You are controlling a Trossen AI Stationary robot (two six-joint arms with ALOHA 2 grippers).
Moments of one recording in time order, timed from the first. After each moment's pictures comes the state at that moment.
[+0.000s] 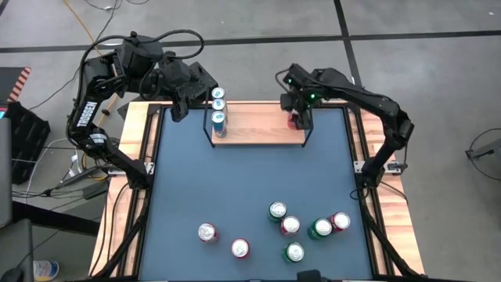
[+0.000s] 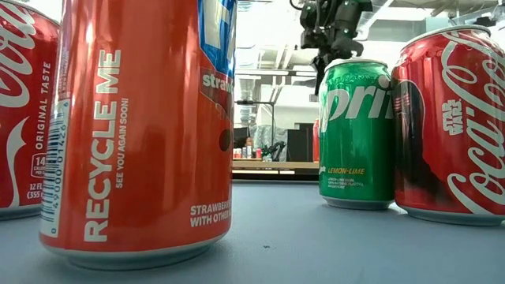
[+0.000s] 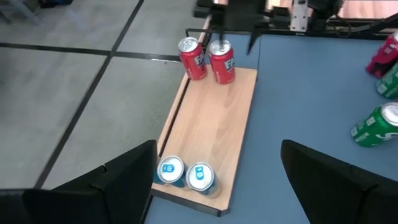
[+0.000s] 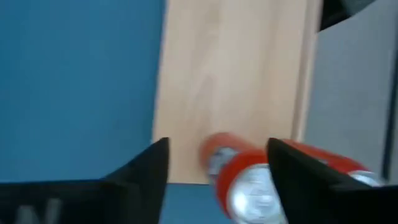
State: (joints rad) left arm 0.44 1.52 2.35 -1.40 -0.04 0.22; right arm -0.57 1.68 1.69 -1.20 -0.05 -0.69
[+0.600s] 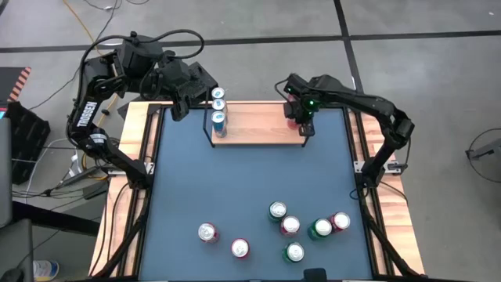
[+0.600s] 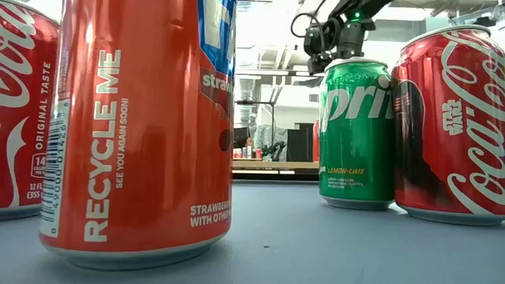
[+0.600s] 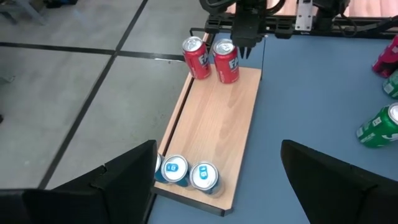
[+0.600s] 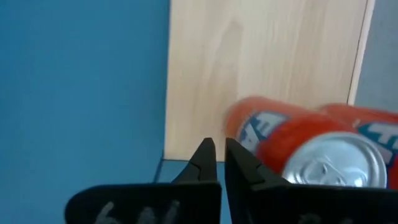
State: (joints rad) left arm 0.44 1.52 2.35 -1.40 -0.05 0.22; right arm -0.62 1.68 1.52 -1.17 -0.05 -0.68
